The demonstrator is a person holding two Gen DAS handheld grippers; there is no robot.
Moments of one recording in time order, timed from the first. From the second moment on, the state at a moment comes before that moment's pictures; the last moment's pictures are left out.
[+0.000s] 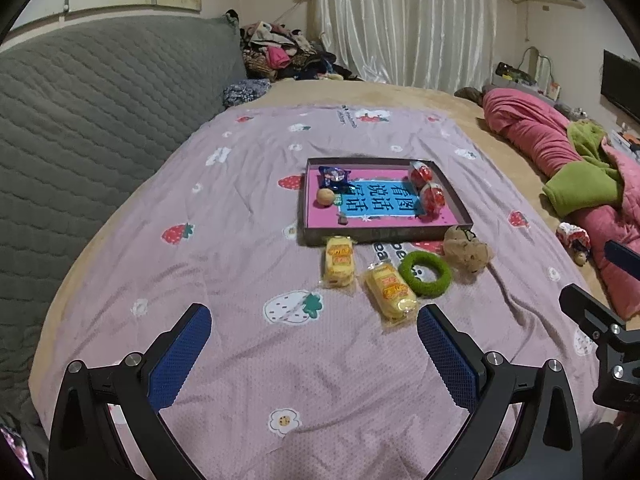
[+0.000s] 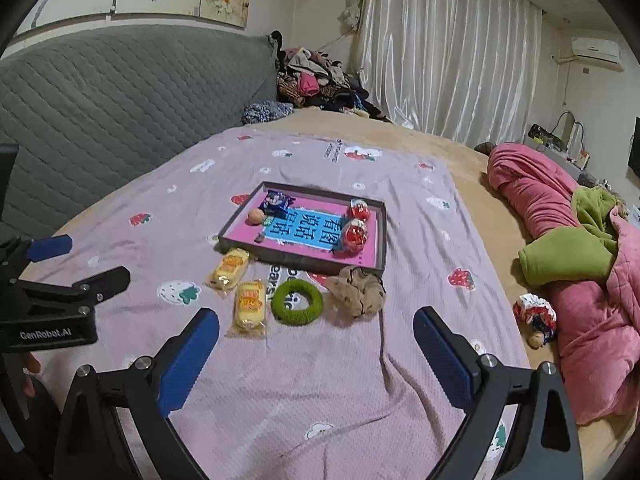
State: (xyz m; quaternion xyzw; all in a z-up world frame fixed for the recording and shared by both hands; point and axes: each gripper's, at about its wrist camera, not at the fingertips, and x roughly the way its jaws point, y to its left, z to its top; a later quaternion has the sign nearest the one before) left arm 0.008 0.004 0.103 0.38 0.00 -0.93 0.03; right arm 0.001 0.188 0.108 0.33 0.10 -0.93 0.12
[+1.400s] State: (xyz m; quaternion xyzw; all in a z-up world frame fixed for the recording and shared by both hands) left arm -0.026 0.013 0.022 0.43 -0.01 -0.90 0.01; right arm -0.028 0.181 0.030 0.38 0.12 -0.91 0.12
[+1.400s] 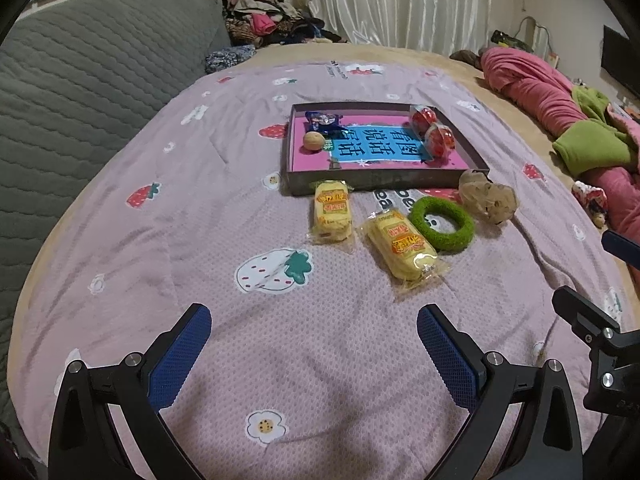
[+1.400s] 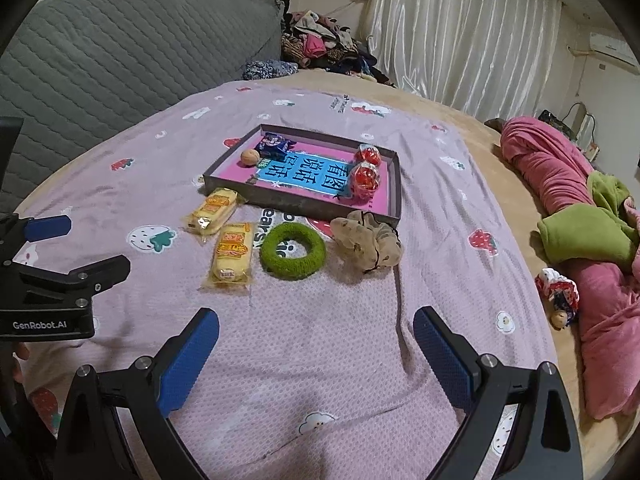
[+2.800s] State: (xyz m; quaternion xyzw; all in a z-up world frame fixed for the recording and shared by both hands) left arm -0.133 0.003 -0.028 0.47 -0.01 -0.88 0.01; right arm -0.119 0.139 -0.039 0.41 0.25 -0.86 0.14
